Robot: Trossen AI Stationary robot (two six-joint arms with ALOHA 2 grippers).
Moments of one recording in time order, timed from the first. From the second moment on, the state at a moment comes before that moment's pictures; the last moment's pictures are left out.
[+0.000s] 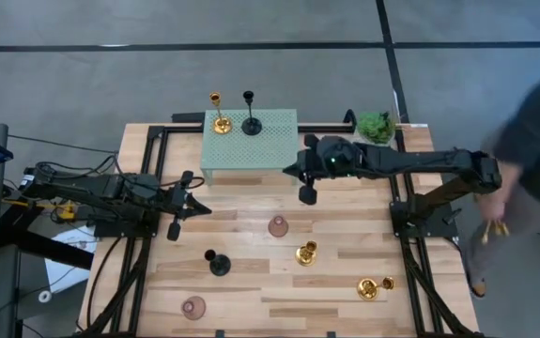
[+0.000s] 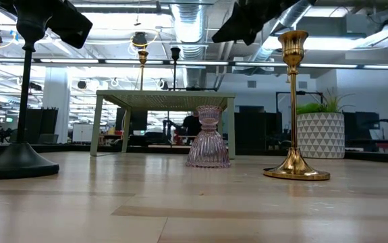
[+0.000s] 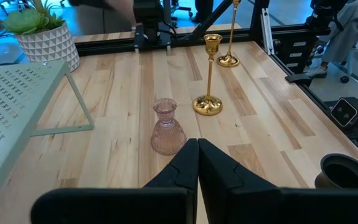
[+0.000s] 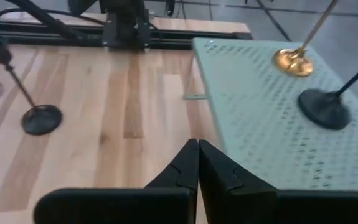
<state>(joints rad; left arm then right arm) -0.18 0.40 0.49 -0.27 -0.06 0.07 -0.12 1.38 1.12 -0.25 0.05 -0.11</state>
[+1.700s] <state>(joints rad) -0.18 0.55 0.49 -0.25 -0.06 0.07 0.02 1.37 0.96 -0.40 0.08 -0.10</state>
